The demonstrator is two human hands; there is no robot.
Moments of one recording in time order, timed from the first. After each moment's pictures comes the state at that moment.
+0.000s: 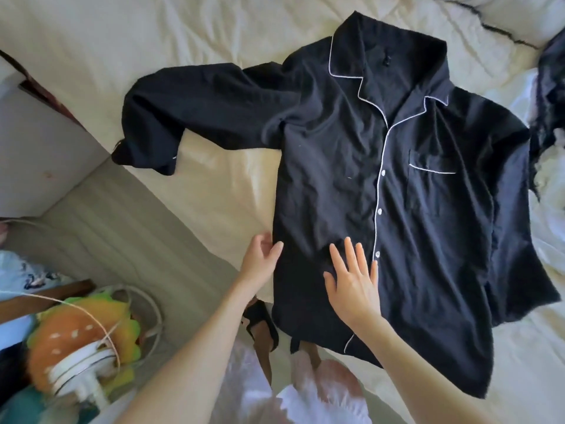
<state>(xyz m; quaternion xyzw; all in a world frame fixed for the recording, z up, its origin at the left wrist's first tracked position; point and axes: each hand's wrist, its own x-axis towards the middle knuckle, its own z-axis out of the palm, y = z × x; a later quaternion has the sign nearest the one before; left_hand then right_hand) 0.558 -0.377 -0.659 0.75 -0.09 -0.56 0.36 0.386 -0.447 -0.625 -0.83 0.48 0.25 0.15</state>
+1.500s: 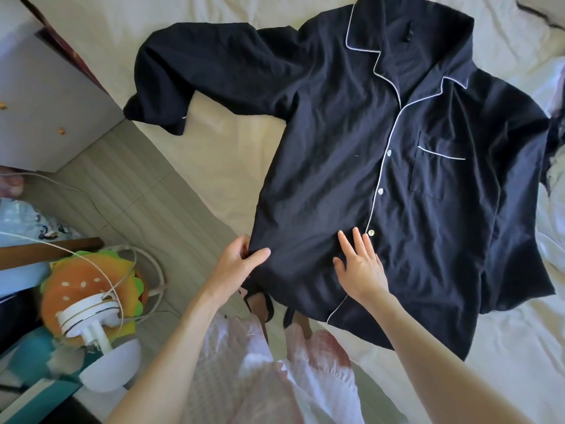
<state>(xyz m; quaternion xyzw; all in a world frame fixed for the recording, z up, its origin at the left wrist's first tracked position) 0.544 -0.306 -0.617 0.69 -0.06 -0.57 0.44 0.354 -0.459 -0.620 -0.80 0.47 0.31 0.22</state>
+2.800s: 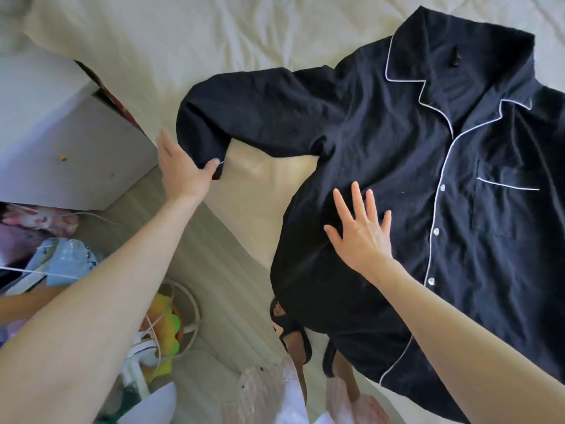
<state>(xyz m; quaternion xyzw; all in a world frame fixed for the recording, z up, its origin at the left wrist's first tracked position) 0.759 -0.389 -0.636 0.93 -0.13 -0.21 0.29 0.486 -0.506 -0.649 -0.88 0.39 0.20 0.16</state>
